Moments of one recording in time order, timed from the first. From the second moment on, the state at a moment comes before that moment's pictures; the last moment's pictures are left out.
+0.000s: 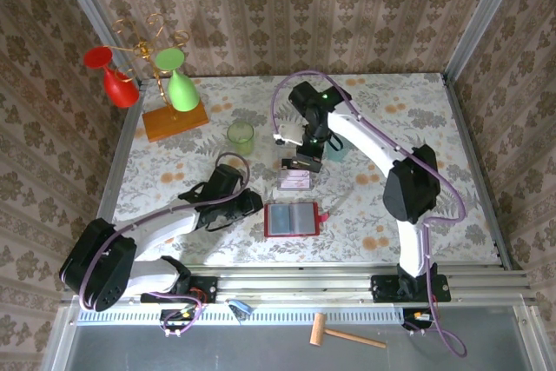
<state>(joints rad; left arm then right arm) -0.66 1.24 0.51 -0.17 0.30 -0.91 0.56 2.03 1.93 -1.30 -0.17 -0.73</state>
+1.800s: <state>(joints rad) -0.53 1.18 0.45 -0.23 0.36 -0.88 0.54 2.53 2.50 -1.60 -0.26 -0.92</state>
